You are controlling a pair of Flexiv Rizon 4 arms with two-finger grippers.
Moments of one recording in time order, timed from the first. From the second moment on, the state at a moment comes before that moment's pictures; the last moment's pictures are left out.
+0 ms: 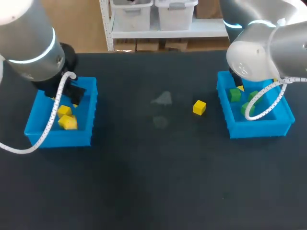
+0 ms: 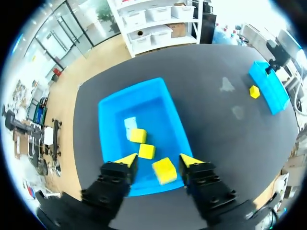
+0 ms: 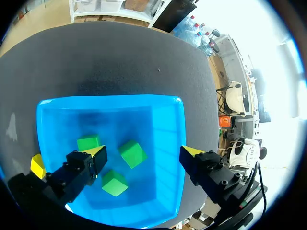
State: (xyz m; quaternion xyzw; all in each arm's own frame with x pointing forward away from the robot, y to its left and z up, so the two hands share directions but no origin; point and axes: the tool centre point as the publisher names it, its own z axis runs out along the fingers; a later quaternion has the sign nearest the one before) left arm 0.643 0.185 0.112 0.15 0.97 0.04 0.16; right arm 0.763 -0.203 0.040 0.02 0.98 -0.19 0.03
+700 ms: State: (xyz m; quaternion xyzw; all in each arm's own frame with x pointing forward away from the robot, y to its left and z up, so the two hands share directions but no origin) left arm 0.676 0.050 0.127 0.35 0.91 -0.03 0.20; right arm 0.763 -0.203 0.040 0.02 0.98 -0.19 0.03
